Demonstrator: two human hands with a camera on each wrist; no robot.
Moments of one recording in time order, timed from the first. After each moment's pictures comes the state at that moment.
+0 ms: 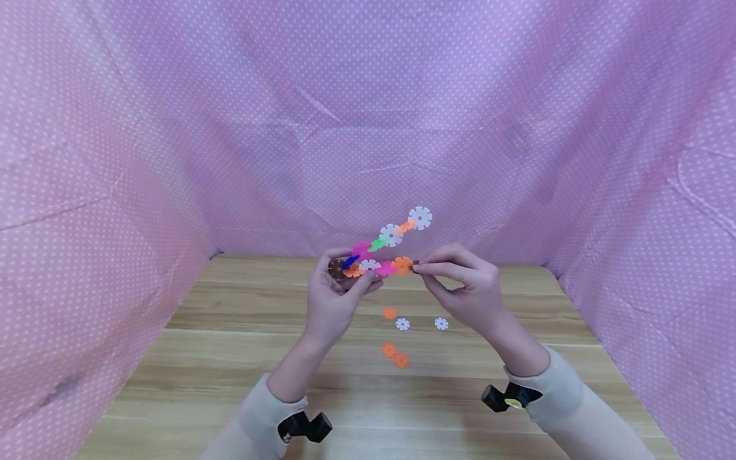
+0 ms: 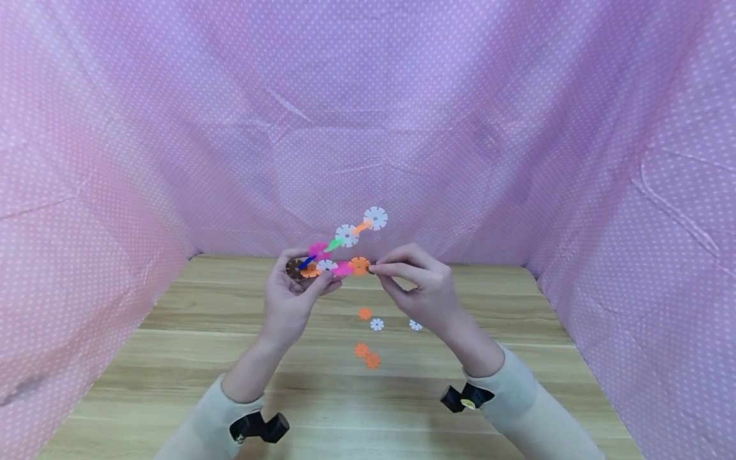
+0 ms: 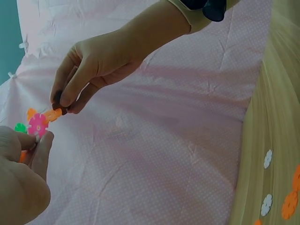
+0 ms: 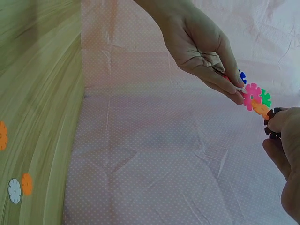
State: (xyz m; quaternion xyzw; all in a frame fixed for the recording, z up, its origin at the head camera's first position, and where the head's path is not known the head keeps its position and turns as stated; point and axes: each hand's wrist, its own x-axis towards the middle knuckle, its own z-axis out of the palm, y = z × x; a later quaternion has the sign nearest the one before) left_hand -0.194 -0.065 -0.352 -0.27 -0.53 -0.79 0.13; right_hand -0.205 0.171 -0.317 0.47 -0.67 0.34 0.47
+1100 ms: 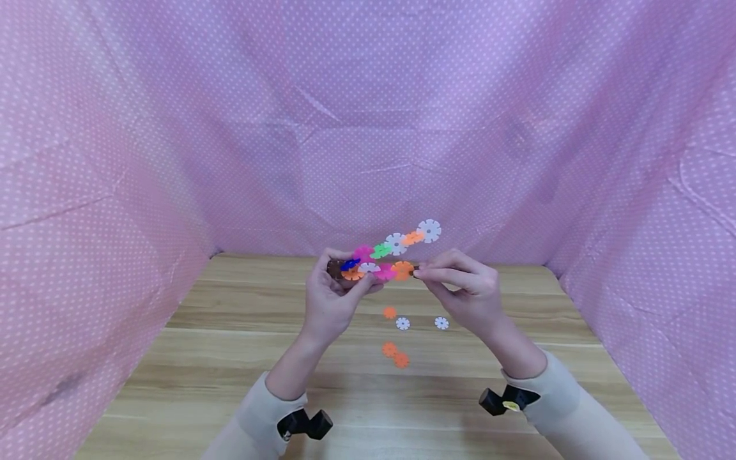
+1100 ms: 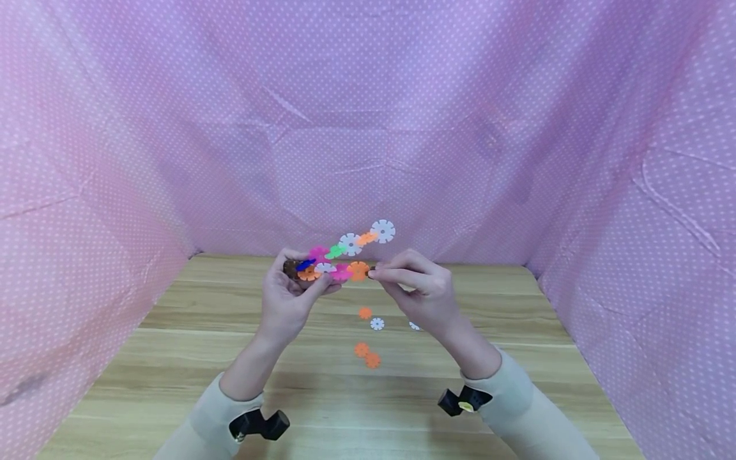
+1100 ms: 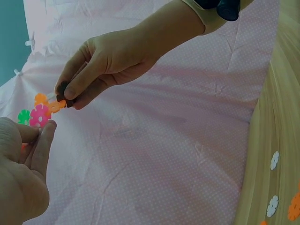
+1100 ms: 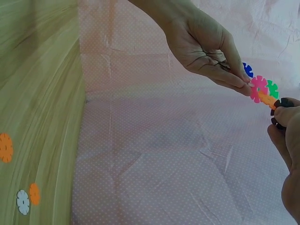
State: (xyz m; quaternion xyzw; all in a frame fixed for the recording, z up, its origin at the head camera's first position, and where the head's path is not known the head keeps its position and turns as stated) left_hand -0.200 -0.071 -0.349 -0.31 -0.53 -0.78 0.14; right_hand -0.216 0.165 -0.326 0.50 -0.61 0.40 0.47
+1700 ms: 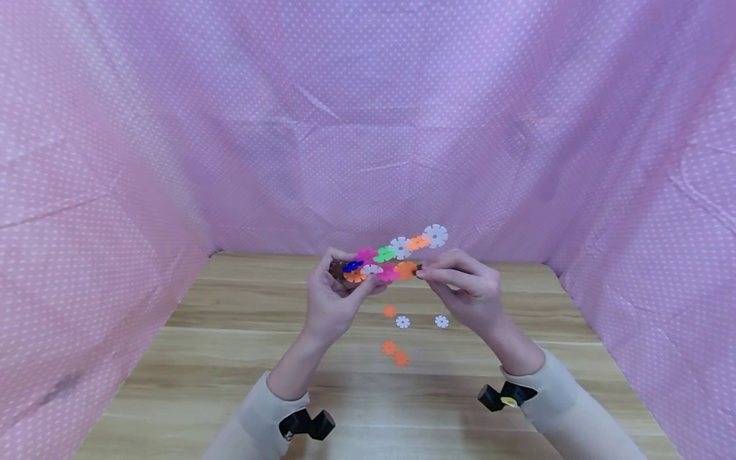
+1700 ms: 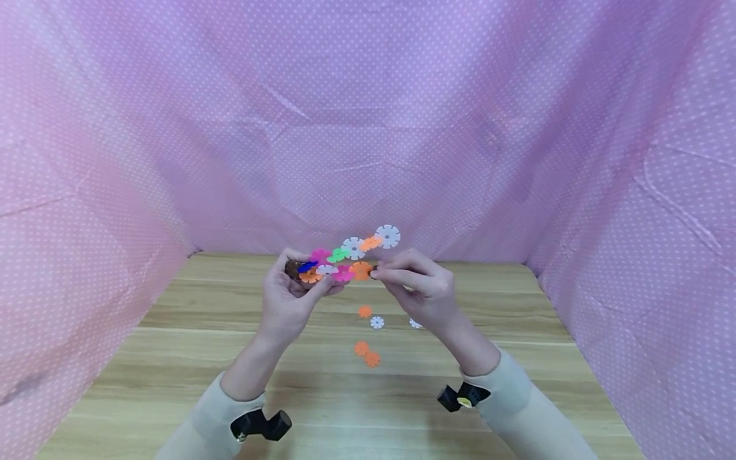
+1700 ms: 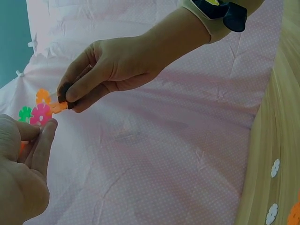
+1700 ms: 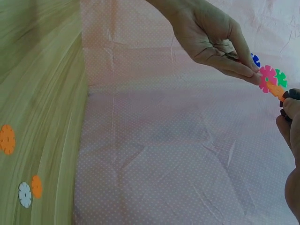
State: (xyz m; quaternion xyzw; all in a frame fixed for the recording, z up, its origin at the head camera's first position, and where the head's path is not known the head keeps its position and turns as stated) left_hand -0.196 -0.067 -0.347 -0.32 -0.51 -0.79 0.13; right_hand -0.218 0.165 -0.329 0.52 -0.58 0.40 0.49
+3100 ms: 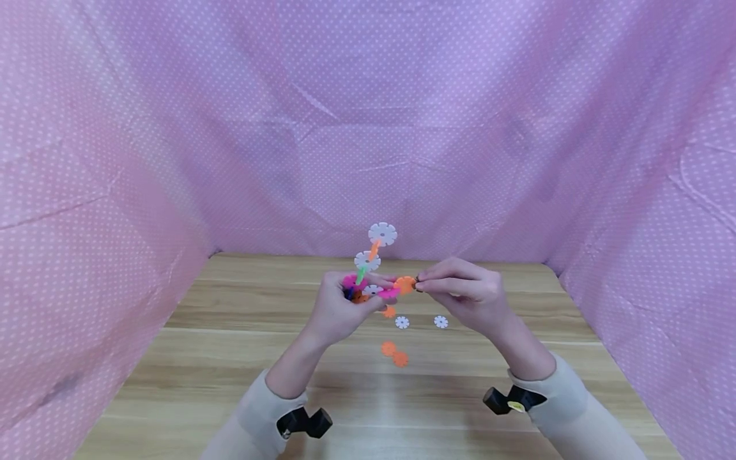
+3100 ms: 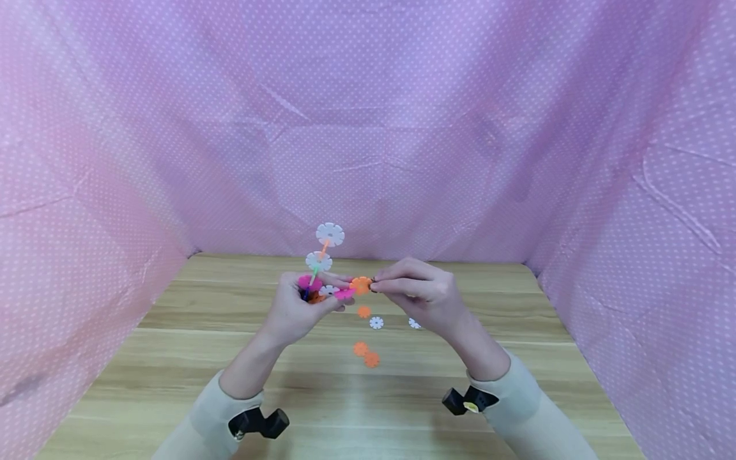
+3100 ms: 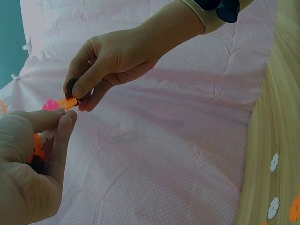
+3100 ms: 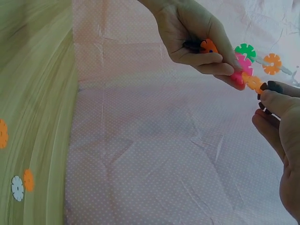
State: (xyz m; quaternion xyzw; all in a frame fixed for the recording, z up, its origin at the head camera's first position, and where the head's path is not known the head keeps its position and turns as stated) left_hand -0.200 -0.071 -0.349 -0.34 -0.66 -0.67 0.07; right_hand -0.207 0.177 -0.323 0.56 -0.62 0.34 0.44
